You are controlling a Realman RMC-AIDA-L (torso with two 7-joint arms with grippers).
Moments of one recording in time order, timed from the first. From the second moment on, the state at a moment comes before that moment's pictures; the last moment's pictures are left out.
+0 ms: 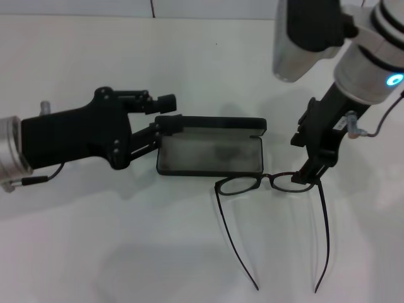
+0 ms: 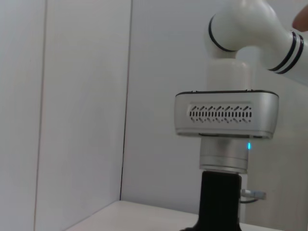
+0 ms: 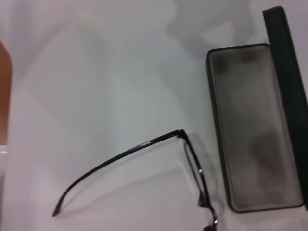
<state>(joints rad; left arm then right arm) -0.32 -2.06 1.00 0.82 1.51 1.71 -1.25 0.98 2.02 -1.54 -1.19 -2.45 -1.73 2.26</state>
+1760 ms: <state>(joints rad) -0.31 -2.06 1.00 0.63 1.54 1.72 -1.15 1.03 2.03 -1.77 -0.93 -2.27 -1.46 2.21</state>
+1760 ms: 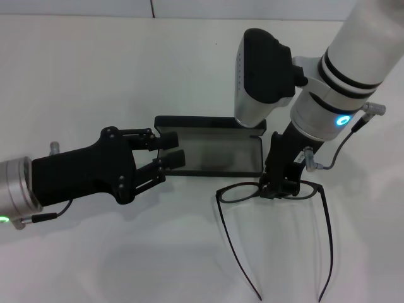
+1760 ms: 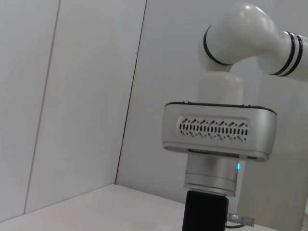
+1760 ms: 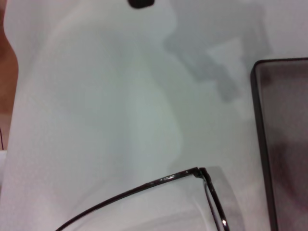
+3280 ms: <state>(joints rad) -0.31 -2.06 1.00 0.63 1.40 1.85 -1.16 0.55 2.02 -1.48 -1.46 -2.09 -1.50 2.13</state>
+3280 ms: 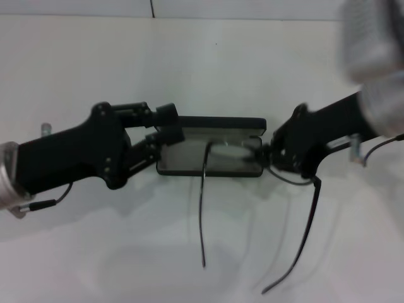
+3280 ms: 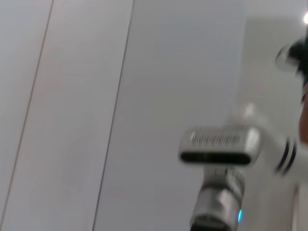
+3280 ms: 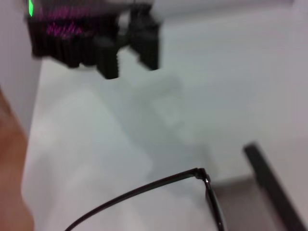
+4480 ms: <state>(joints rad) -0.40 -2.08 1.09 0.58 1.27 2.03 -1.15 0.42 2.02 -1.29 -1.01 -1.34 -1.56 1.39</state>
